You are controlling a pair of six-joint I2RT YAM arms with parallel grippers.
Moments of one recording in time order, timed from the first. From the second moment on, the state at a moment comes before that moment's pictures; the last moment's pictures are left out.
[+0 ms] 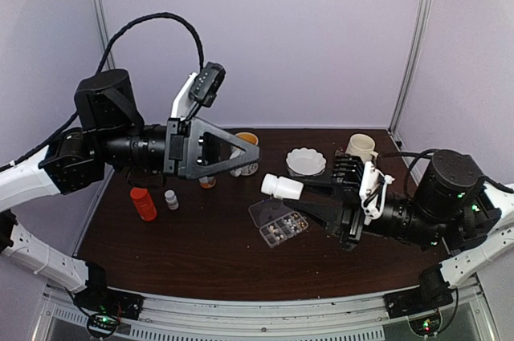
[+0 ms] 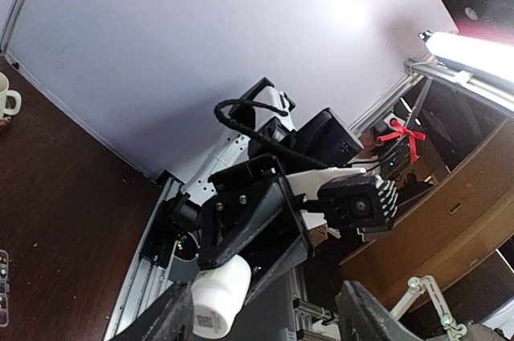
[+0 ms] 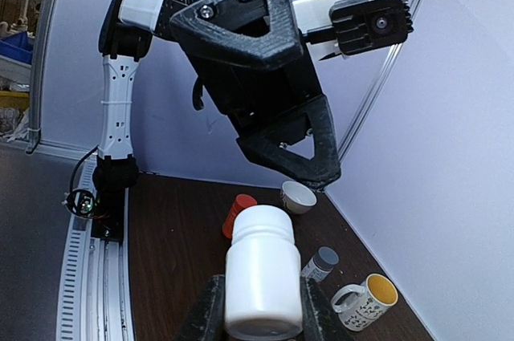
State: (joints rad) left arm -1.20 1.18 1.29 -0.10 0.46 -0.74; right arm 1.59 1.00 1.00 0.02 0.41 -0.36
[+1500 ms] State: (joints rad) left arm -1.20 1.21 1.27 -0.13 0.54 -0.82; right arm 1.59 1.02 1.01 0.04 0.43 -0.42
